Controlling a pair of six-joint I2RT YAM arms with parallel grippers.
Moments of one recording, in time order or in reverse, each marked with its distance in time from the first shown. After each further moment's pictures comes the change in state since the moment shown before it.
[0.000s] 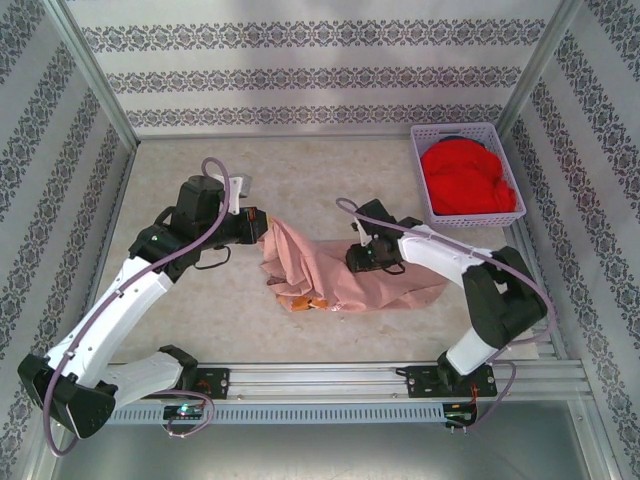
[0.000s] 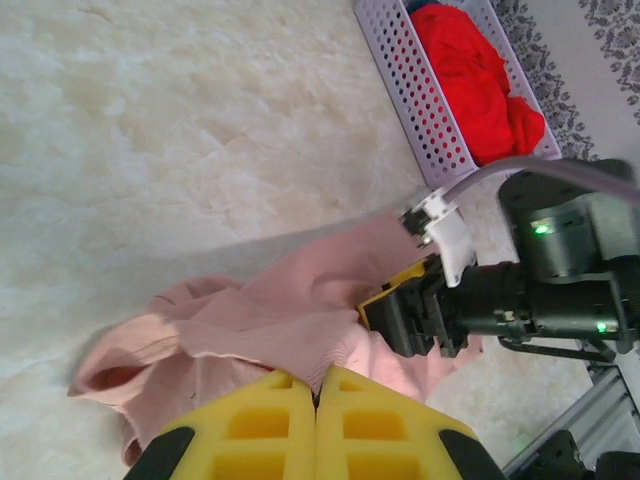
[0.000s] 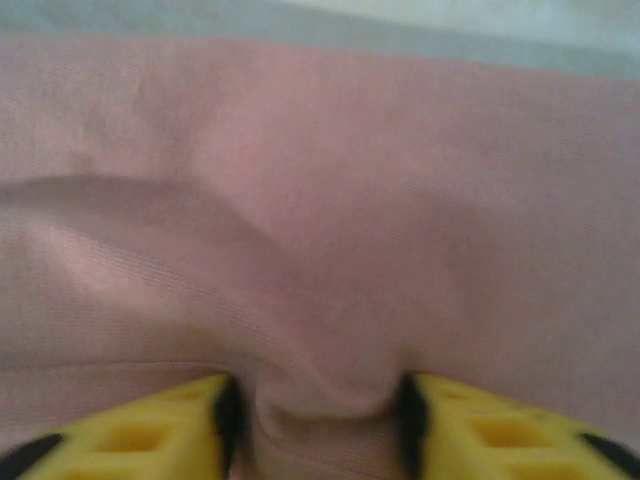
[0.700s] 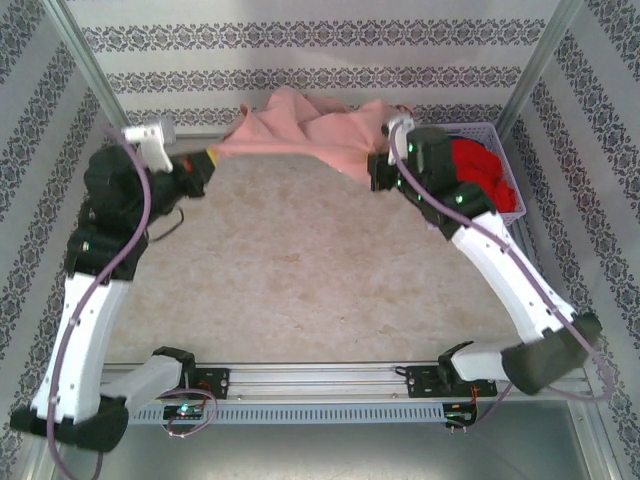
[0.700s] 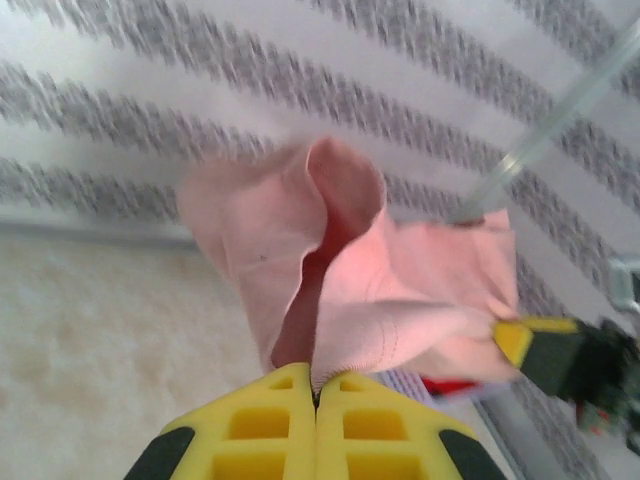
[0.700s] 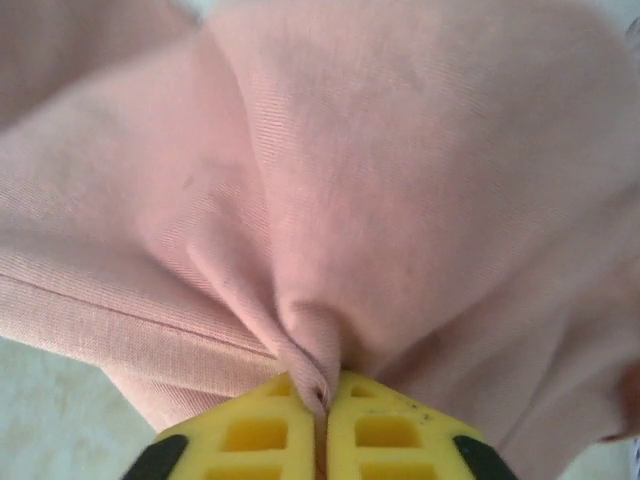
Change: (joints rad) left arm 0.272 -0.110 0.210 0.061 0.096 0.027; right arm -0.056 -0.329 0.375 0.047 0.080 -0.146
